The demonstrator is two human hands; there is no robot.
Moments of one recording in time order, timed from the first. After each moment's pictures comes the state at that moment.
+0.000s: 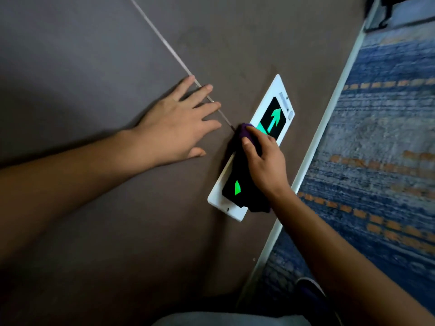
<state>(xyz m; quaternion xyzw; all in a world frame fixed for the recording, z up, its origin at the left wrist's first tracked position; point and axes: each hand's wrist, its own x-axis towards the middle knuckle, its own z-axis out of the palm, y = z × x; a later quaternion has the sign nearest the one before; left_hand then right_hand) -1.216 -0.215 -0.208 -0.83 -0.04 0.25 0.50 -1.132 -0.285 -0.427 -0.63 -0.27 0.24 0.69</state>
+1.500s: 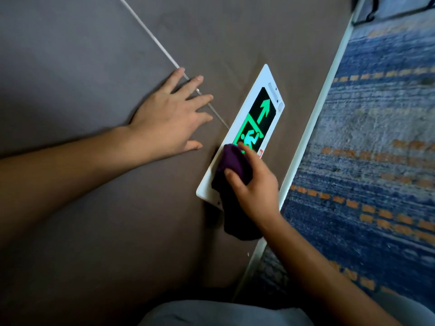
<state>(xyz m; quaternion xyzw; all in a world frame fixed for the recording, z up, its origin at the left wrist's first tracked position) -1.215 -0.211 -0.235 -0.84 -0.04 0.20 0.51 -1.180 -0.322 -0.465 -0.63 -0.31 0.19 0.68</state>
